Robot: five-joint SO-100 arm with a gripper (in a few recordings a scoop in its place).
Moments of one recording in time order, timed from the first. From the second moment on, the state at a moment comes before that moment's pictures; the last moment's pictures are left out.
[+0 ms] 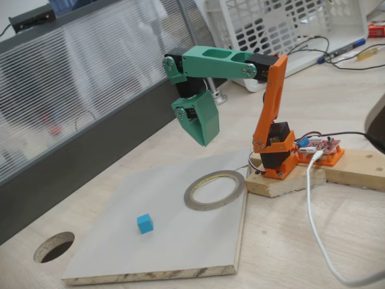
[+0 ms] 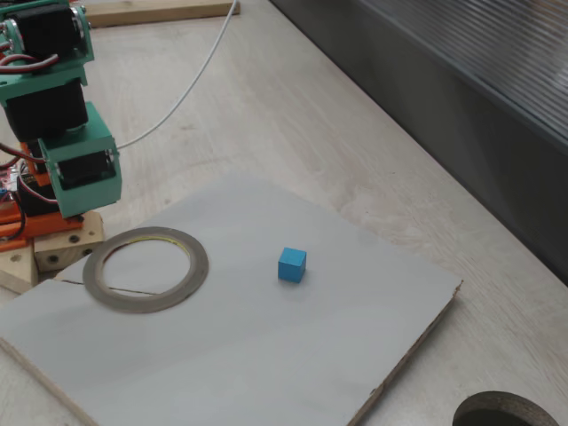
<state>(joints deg) 23.7 111.4 97.7 108.4 102.5</state>
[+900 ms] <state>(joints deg) -0.1 111.4 97.7 108.4 102.5</state>
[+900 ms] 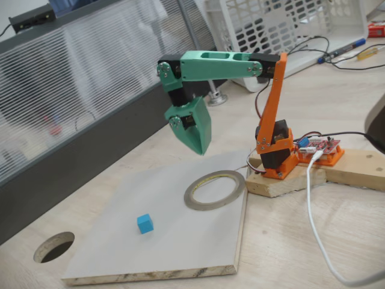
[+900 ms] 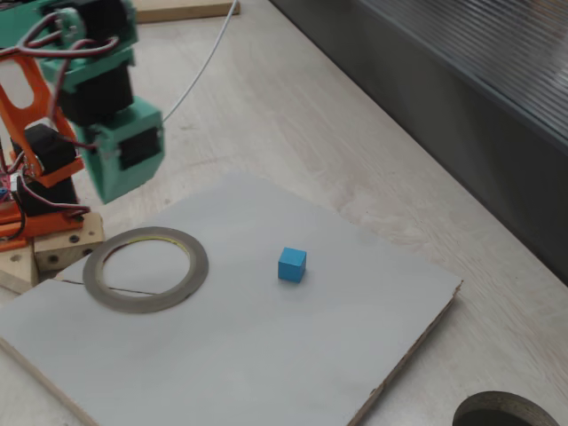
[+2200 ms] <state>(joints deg) -9.6 79.2 69.8 108.4 102.6</state>
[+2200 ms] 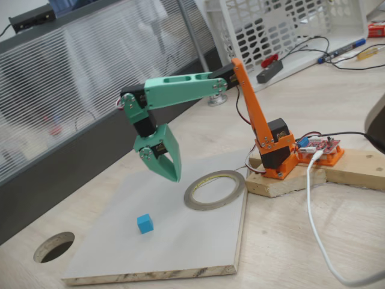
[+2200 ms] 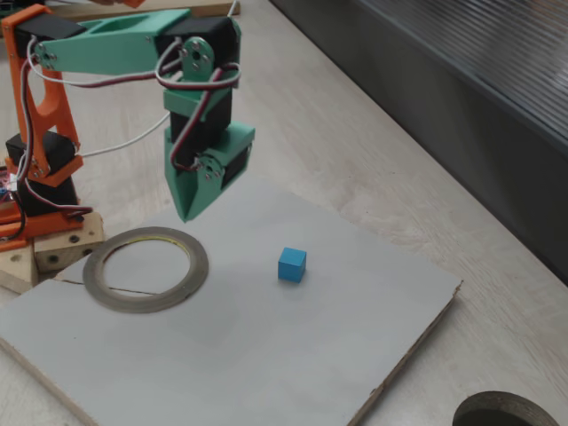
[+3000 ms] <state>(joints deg) -14.3 57.9 46.7 108.4 102.6</state>
